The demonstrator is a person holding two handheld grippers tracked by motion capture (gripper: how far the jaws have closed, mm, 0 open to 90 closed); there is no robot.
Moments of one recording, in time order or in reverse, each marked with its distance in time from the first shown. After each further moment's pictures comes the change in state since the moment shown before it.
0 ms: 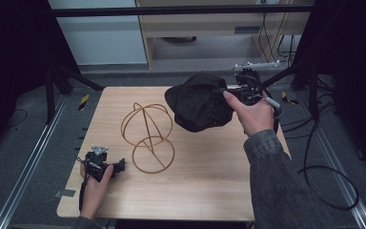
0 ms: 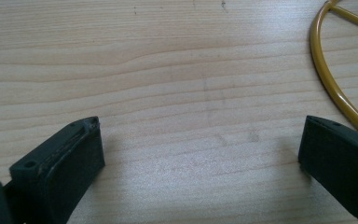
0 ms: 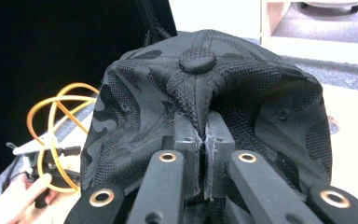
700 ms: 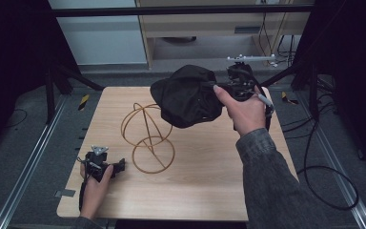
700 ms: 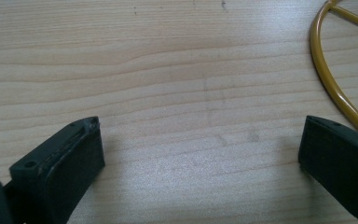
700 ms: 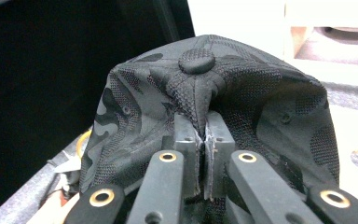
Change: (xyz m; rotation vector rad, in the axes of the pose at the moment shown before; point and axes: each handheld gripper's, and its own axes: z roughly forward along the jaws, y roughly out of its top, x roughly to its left) left arm 0.000 0.000 0.000 0.001 0.000 0.000; right arm 0.032 0.016 -0.002 -0.074 0.086 -0.015
